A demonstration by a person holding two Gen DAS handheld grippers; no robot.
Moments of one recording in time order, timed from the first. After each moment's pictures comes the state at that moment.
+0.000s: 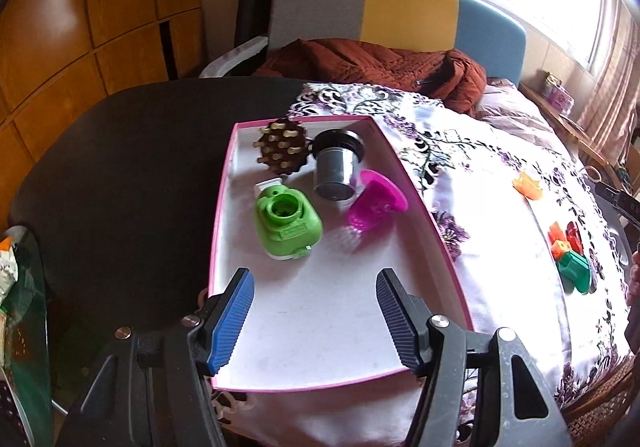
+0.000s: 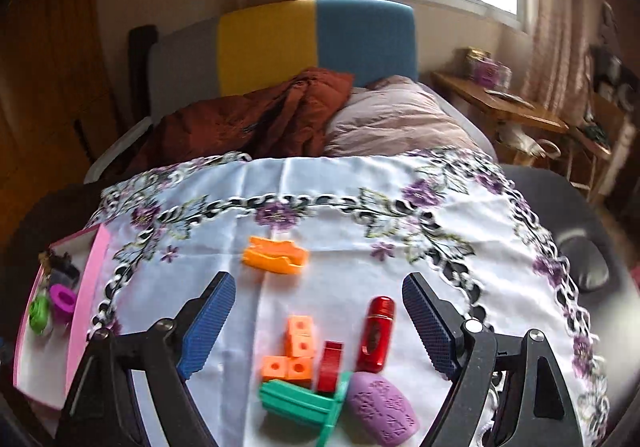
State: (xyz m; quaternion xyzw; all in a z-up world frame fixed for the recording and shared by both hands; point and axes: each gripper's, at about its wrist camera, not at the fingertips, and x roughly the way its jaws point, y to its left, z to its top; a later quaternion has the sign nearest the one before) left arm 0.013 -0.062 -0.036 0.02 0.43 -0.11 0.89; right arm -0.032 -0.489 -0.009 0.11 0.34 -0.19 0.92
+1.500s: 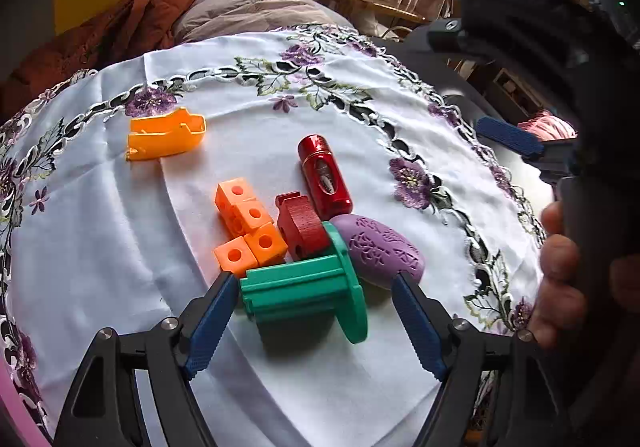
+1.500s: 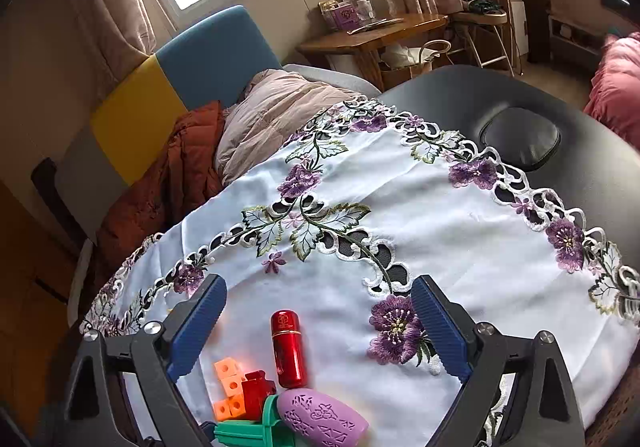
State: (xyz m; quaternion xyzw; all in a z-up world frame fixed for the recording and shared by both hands) left arm -0.004 -0.412 -0.085 0.15 0.50 -0.44 0.73; right arm -0.083 -0.584 -0.020 0.33 0.28 -0.31 0.85
